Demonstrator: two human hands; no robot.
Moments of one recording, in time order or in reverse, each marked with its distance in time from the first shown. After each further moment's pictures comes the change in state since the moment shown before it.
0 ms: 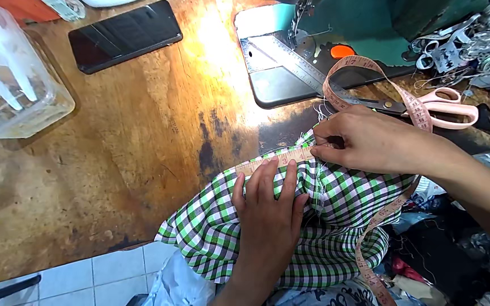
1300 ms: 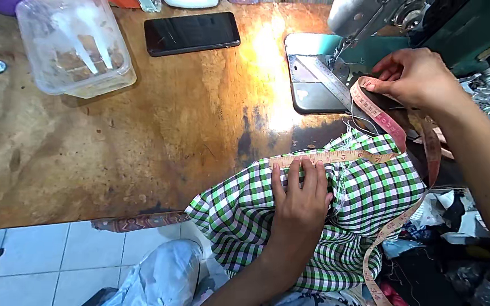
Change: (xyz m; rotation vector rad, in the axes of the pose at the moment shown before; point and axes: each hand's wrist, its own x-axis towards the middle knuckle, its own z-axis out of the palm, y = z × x) left_hand 0.004 0.014 0.004 0.084 -0.027 -0.007; right_hand 0.045 0.064 -0.057 0.003 0.361 0.465
